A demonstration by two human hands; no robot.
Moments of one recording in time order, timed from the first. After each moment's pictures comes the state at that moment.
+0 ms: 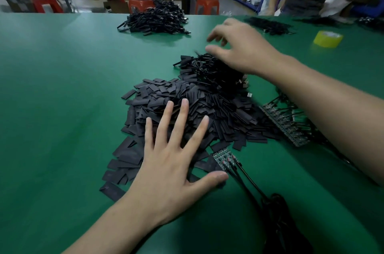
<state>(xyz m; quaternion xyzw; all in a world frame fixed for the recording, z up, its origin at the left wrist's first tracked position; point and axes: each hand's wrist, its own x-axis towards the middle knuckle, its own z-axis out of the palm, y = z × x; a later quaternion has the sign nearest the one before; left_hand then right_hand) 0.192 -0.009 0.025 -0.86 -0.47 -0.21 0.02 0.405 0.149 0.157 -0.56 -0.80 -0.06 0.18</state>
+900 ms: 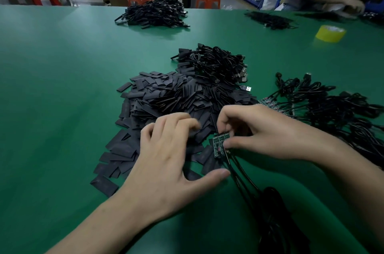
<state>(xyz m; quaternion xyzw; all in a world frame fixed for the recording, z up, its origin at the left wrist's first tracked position) 0.196 -0.019 0.038 -0.84 -0.46 -0.28 -0.11 0.427 0.018 0.087 -0.50 -0.82 0.25 0.11</state>
